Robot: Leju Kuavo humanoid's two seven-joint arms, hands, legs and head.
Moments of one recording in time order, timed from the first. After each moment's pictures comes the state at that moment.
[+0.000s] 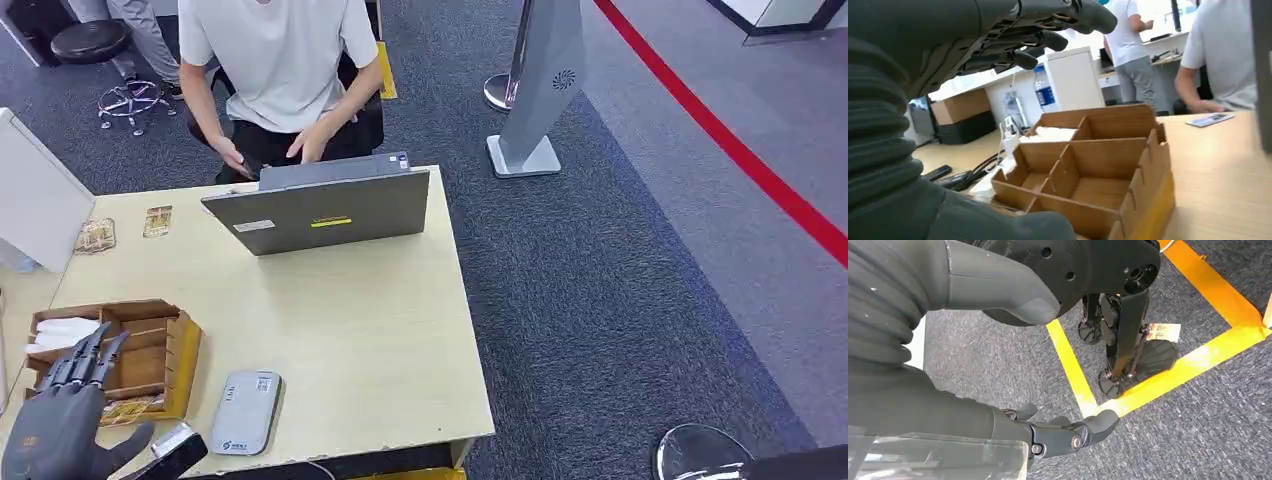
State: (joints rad) left arm 0.31 0.51 -0.29 -1.99 -1.06 0.02 0.29; right arm 0.04 0.29 -1.24 -0.72 0.68 0.34 0.11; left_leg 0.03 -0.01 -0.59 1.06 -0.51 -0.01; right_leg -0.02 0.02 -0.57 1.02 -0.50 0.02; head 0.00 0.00
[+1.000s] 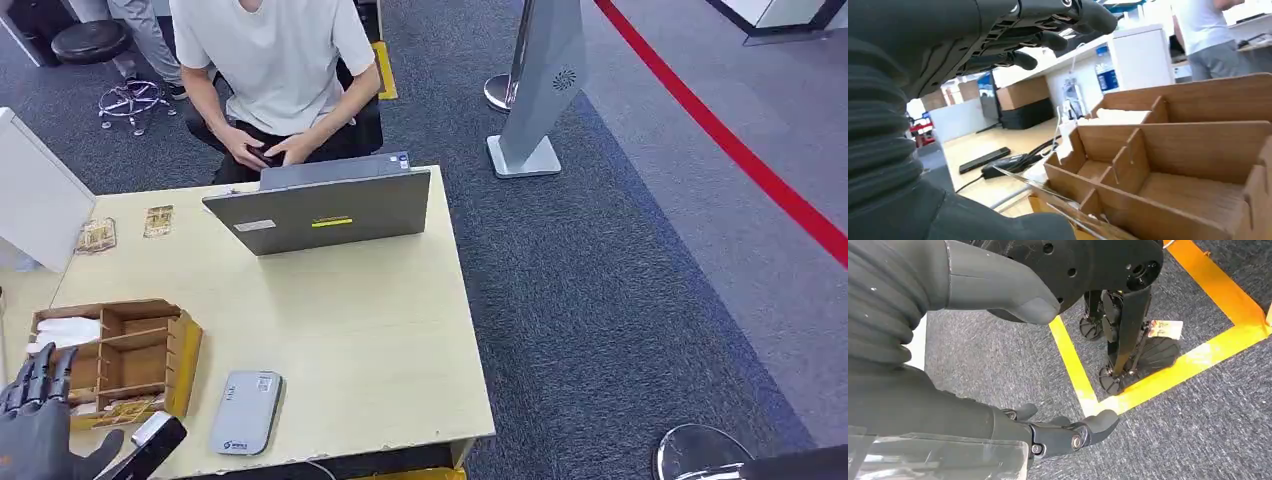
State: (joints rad) left arm 0.35 0.38 -0.18 -1.91 -1.17 0.11 0.38; right arm 0.04 0.30 -1.24 -0.72 0.73 0.33 0.10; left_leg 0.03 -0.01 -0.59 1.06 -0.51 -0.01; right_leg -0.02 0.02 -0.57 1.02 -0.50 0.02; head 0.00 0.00
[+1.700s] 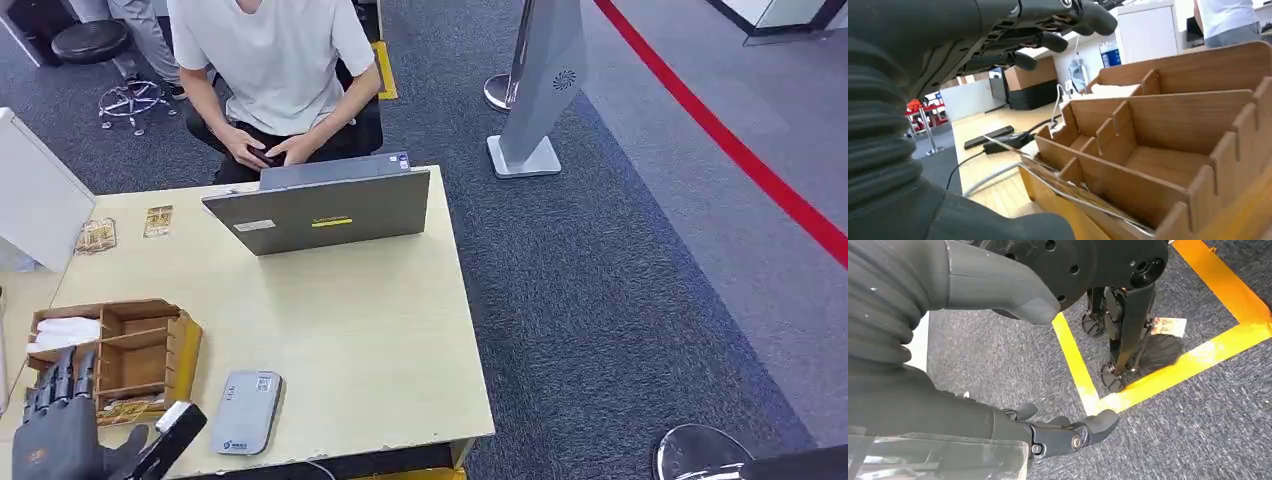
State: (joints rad) left arm 0.29 0.21 -0.17 -1.79 -1.24 0.11 0.34; right arm 0.03 0.30 -1.24 -0.71 0.75 0.32 0.10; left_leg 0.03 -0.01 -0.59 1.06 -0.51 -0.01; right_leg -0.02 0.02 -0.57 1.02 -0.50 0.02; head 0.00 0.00
